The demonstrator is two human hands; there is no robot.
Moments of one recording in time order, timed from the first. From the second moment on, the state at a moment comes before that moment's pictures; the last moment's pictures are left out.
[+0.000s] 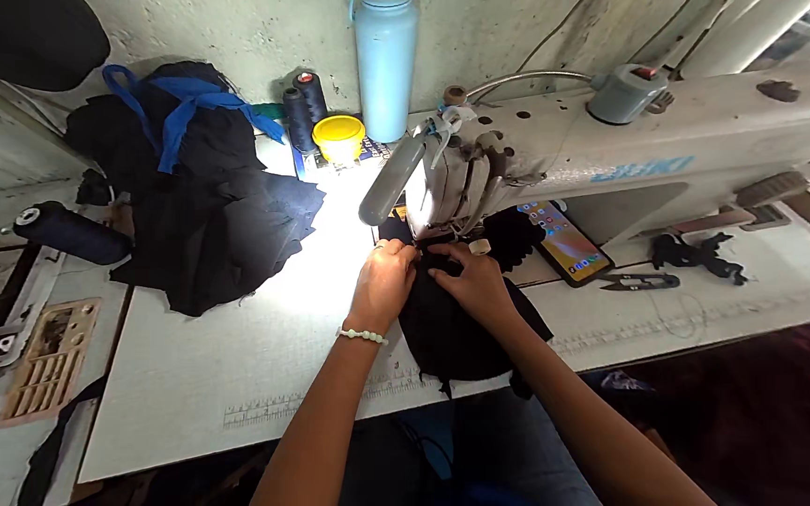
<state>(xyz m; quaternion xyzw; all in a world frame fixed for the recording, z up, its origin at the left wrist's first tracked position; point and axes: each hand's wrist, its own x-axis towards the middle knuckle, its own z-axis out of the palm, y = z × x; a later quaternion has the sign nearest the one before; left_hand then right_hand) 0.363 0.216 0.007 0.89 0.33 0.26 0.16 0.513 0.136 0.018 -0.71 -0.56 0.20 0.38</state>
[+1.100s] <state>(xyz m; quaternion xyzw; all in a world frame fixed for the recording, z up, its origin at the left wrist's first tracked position) 0.359 0.210 -0.004 0.83 0.37 0.32 0.25 0.510 0.147 0.037 -0.76 -0.52 0.27 0.27</state>
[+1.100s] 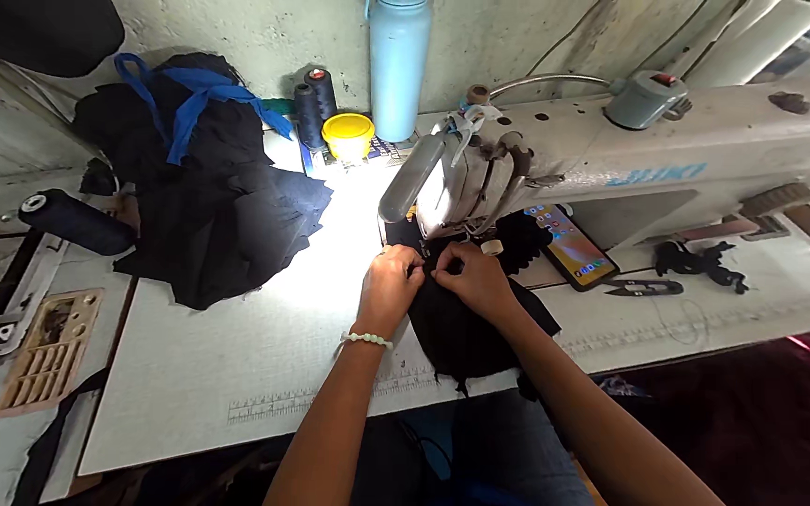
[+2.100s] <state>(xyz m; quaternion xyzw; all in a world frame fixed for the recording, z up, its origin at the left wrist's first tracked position) 0.357 0.210 -0.005 0.82 0.38 0.33 0.27 0.493 0.147 0.005 -0.72 -0.63 -0.07 0.29</state>
